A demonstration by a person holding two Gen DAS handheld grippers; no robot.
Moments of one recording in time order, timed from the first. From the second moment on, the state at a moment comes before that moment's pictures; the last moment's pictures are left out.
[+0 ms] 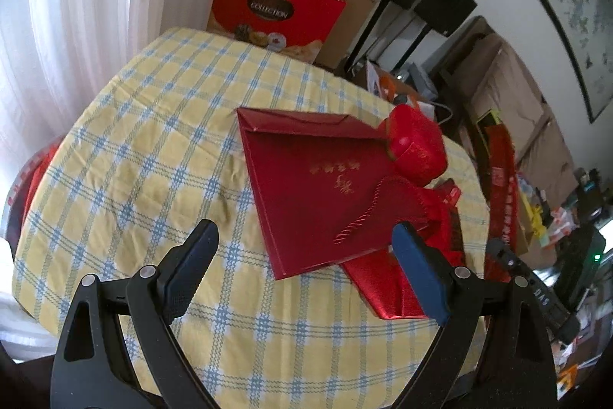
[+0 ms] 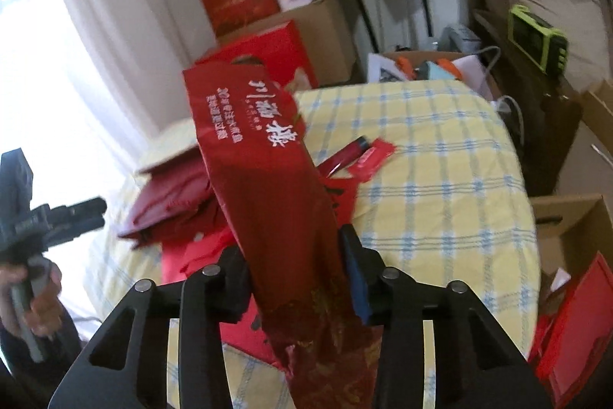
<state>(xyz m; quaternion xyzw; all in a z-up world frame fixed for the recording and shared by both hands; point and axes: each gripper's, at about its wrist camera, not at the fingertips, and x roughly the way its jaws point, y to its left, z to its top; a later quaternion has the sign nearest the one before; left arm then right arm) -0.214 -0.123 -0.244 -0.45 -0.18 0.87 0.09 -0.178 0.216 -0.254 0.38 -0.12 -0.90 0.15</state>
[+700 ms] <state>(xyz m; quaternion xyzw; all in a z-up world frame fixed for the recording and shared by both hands) -0.218 -0.051 -0.159 -0.39 -0.14 0.90 0.11 -0.115 0.312 -0.211 0.32 -0.28 -0.90 0.12</state>
